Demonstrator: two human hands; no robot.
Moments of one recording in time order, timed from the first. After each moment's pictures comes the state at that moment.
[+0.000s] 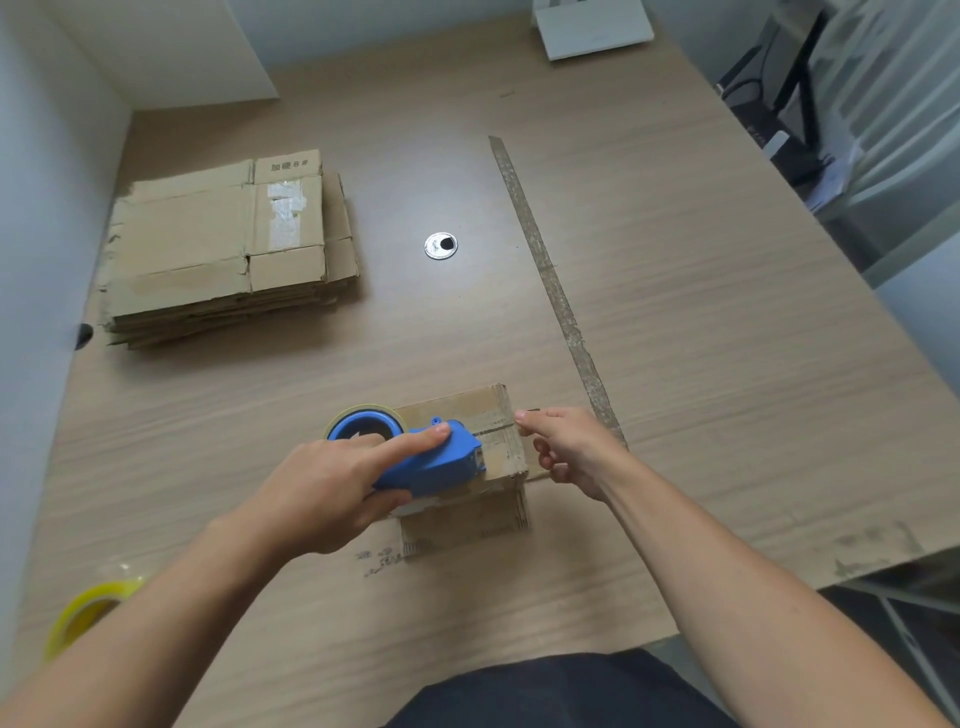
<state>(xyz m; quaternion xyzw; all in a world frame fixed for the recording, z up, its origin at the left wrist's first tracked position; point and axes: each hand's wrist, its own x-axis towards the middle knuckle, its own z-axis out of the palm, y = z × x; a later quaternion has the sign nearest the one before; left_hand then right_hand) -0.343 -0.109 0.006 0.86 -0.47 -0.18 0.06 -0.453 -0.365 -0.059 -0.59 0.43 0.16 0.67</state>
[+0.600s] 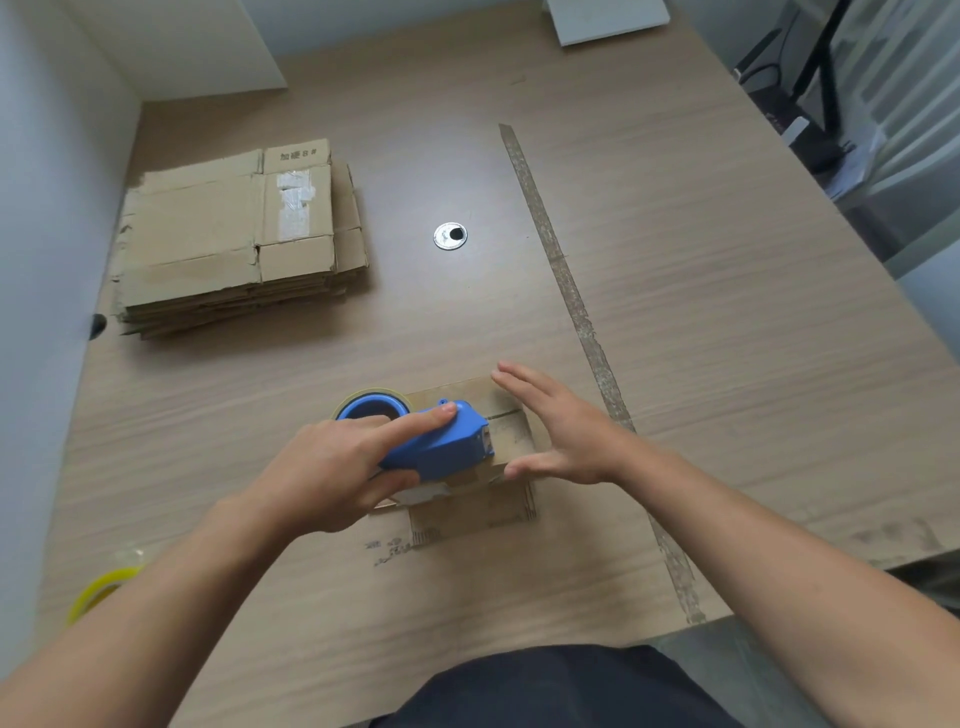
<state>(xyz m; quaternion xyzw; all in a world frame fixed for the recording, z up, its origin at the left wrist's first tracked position) -0.337 -0.110 0.013 0.86 -0.47 -0.18 0.09 -0.456 -0.379 -0.061 -0.91 -0.03 0.10 0.41</state>
